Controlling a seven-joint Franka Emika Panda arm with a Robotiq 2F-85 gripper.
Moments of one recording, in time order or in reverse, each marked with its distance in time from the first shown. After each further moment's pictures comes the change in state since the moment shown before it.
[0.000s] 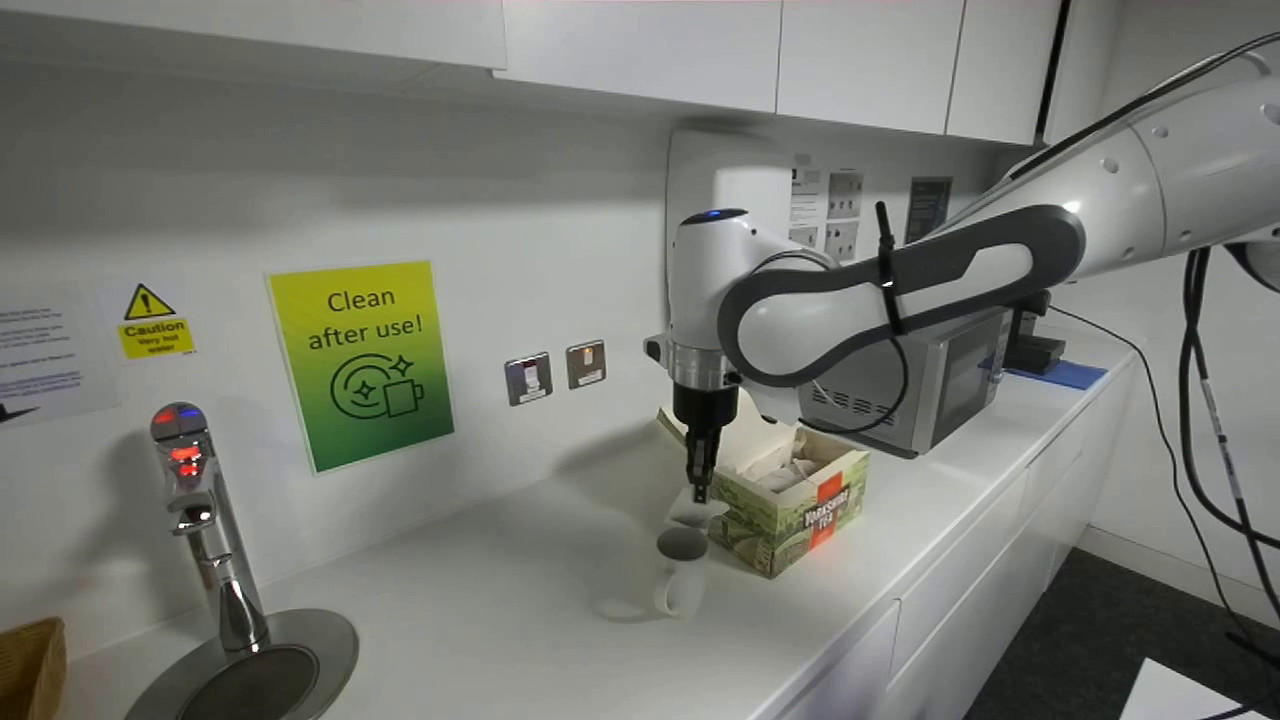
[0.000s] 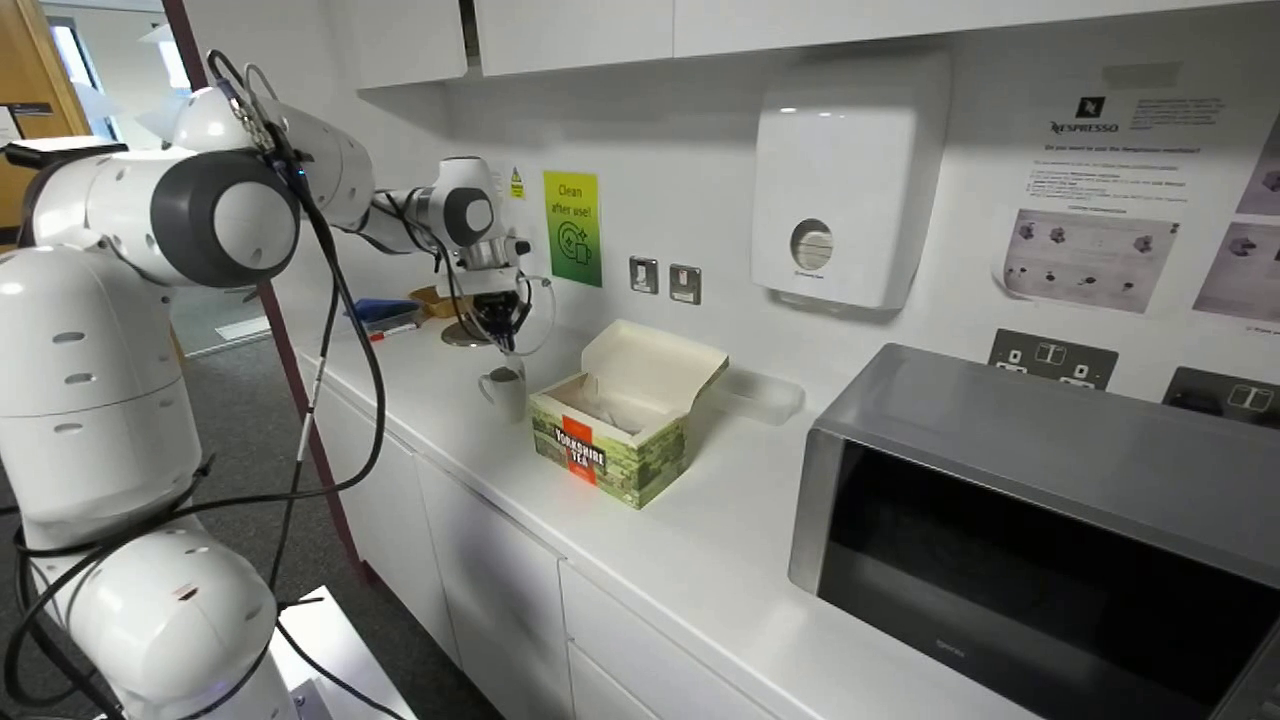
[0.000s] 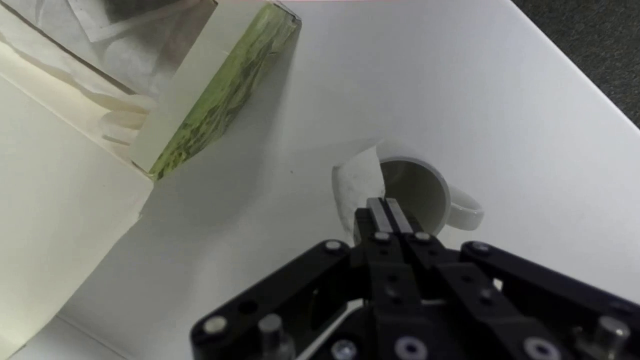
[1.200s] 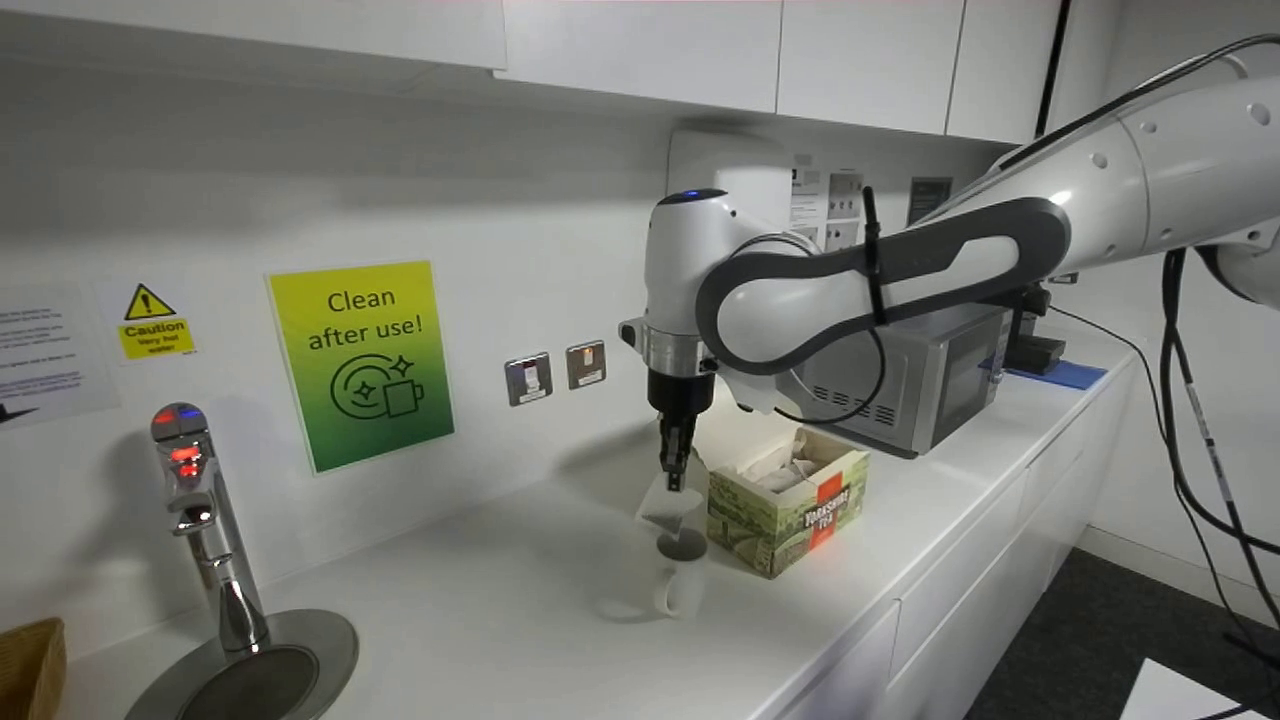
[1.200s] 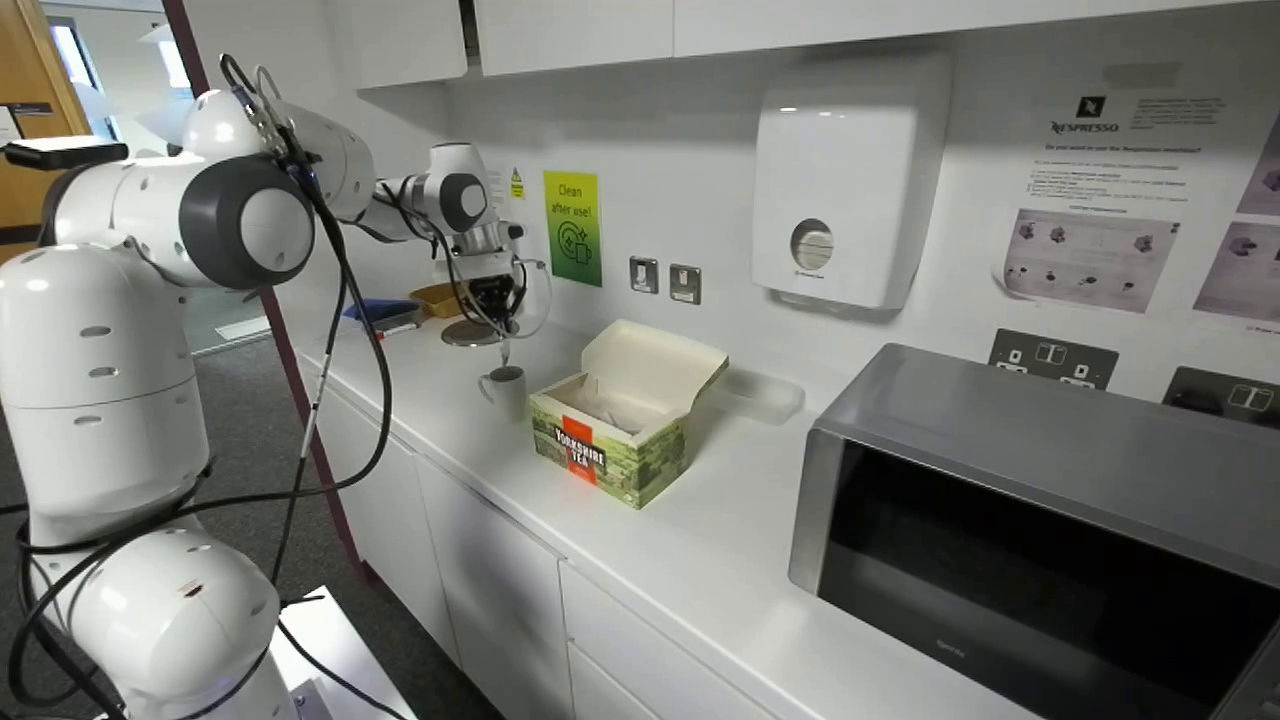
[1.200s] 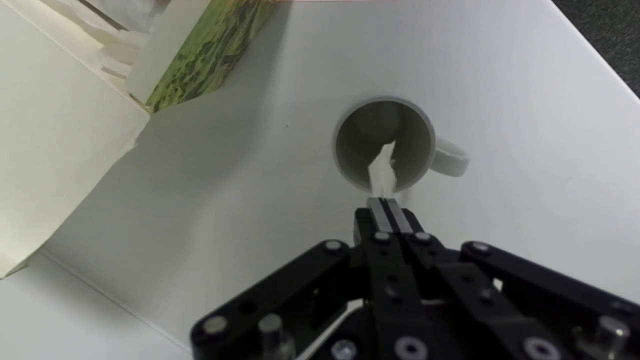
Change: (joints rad) arm 0.034 0.046 0.007 0.106 -0.028 -0.025 0.018
